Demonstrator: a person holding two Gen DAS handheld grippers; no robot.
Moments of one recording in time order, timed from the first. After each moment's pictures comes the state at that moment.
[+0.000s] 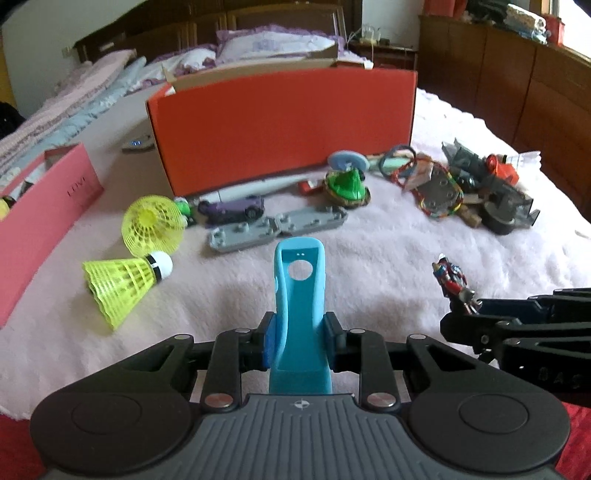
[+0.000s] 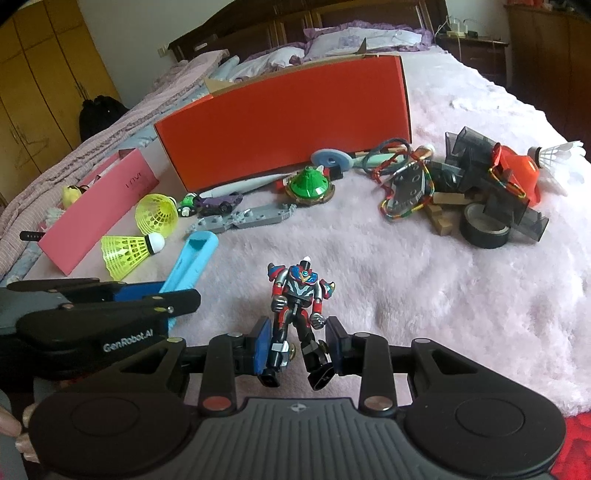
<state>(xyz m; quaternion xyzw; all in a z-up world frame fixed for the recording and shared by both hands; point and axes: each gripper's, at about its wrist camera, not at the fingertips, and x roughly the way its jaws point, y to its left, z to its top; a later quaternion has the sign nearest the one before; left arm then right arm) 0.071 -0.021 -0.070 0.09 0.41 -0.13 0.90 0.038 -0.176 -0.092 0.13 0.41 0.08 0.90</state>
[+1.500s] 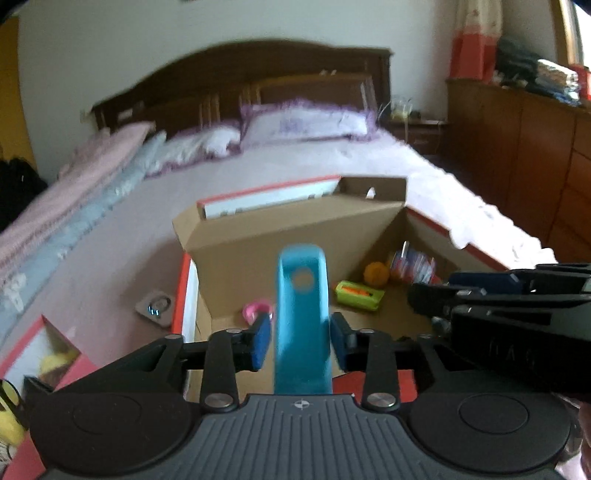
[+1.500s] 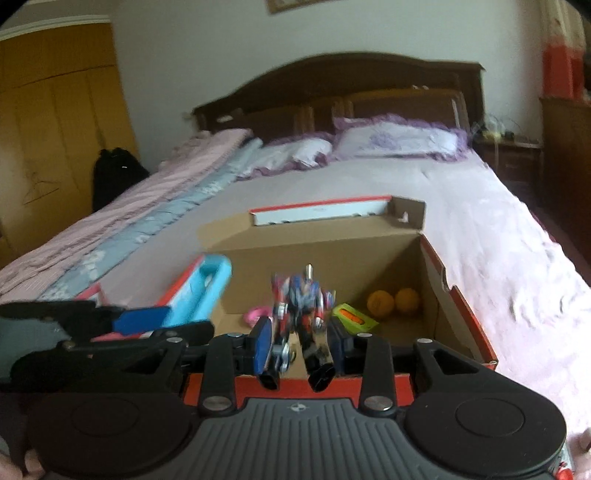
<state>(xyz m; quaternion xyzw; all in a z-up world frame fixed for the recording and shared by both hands) 0.304 -0.049 0.018 0.10 0.32 -0.09 0.94 0.302 -0.175 0.025 0.09 0.29 0.09 0.95</state>
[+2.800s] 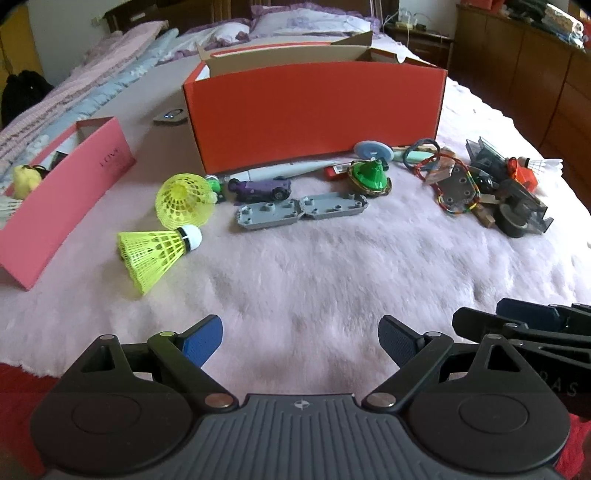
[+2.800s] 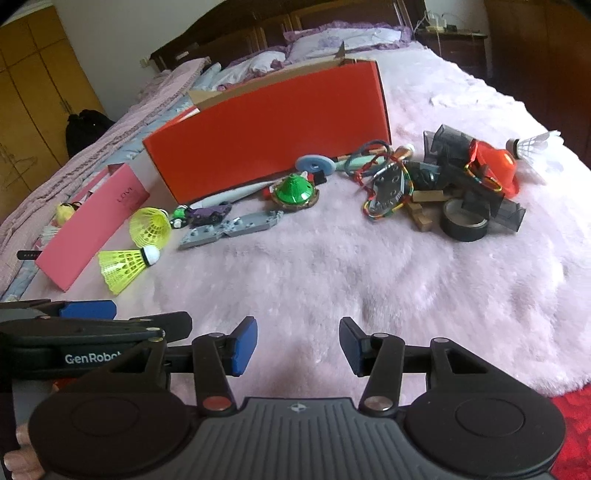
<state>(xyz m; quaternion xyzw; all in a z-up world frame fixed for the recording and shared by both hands) 0.062 -0.023 -0.052 0.07 0.46 -0.07 0.88 0.024 -0.185 -0.075 0.16 0.41 0.06 0.90</state>
